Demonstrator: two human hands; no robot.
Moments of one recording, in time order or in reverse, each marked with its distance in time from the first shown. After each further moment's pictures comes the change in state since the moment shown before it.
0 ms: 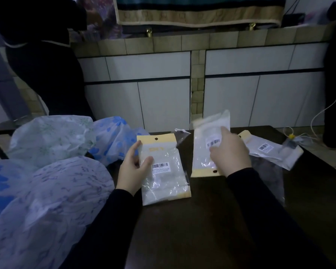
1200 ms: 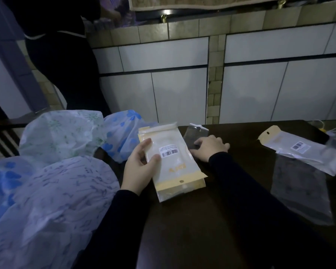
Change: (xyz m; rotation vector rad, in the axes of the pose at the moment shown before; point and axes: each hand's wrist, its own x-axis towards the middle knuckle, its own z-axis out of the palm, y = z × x) left_hand 0.018 -0.016 -0.022 -0.088 -0.007 -0.062; right_hand 0.069 -0.033 0.113 -0.237 -0.377 -0.125
